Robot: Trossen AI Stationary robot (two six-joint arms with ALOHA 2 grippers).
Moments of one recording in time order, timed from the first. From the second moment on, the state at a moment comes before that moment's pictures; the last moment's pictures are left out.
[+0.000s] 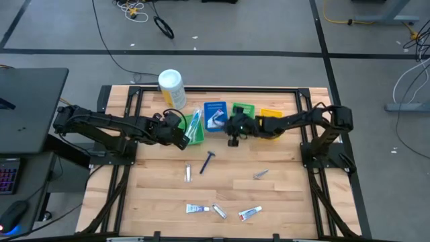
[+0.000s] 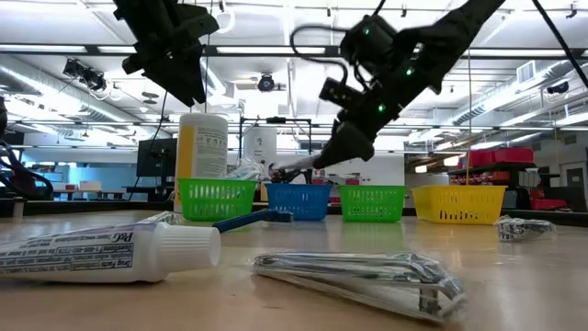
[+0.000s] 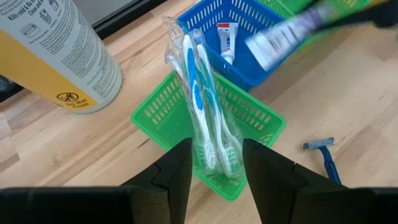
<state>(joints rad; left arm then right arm) -0.11 1.26 1.02 -0.86 -0.61 -0.85 -0.16 1.70 0.90 0.11 0.30 -0.35</state>
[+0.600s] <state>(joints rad) -0.11 1.26 1.02 -0.85 -0.62 -0.85 -0.31 1.72 0.91 0.17 0.09 -0.40</state>
